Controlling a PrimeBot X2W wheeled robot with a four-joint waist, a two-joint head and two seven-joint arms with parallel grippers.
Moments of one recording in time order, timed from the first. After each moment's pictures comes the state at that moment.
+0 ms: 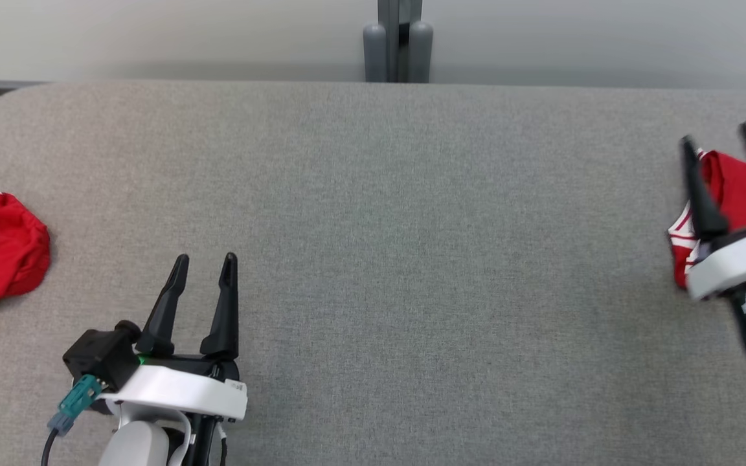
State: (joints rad) left arm -0.16 0.05 -0.10 0.23 -0.42 -0.11 -0.26; right arm -0.54 -0.37 0.16 0.50 0.26 0.13 -0.26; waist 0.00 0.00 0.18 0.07
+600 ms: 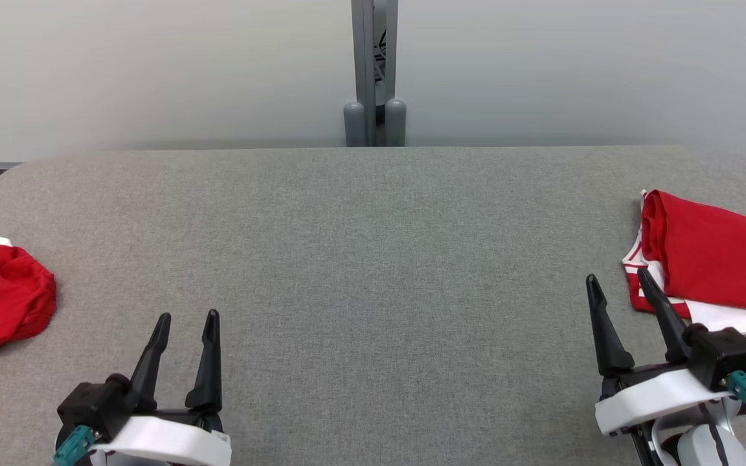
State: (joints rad) left arm -0.03 0.05 -0.04 0.24 -0.35 -0.11 -0.26; right arm -0.15 -0.07 0.07 0.27 0.17 0.13 -0.26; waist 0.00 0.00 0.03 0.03
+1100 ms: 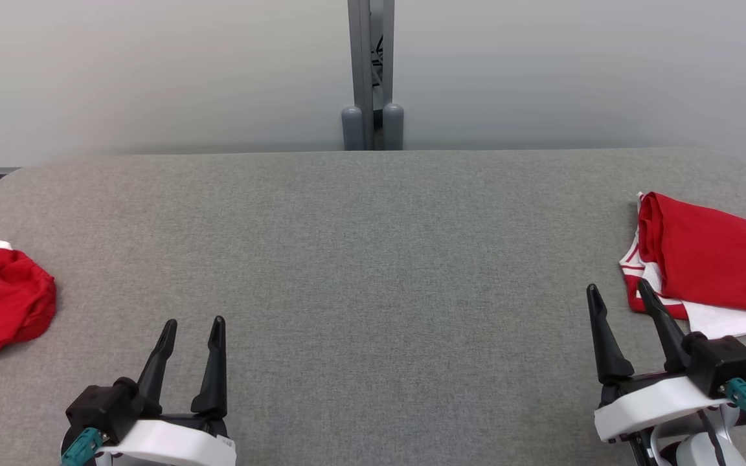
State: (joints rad) left arm -0.02 0.05 -0.05 0.25 -0.35 -0.11 -0.26; right arm -0.13 -0.05 0.05 0.28 0.17 0.13 -0.26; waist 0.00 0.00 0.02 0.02
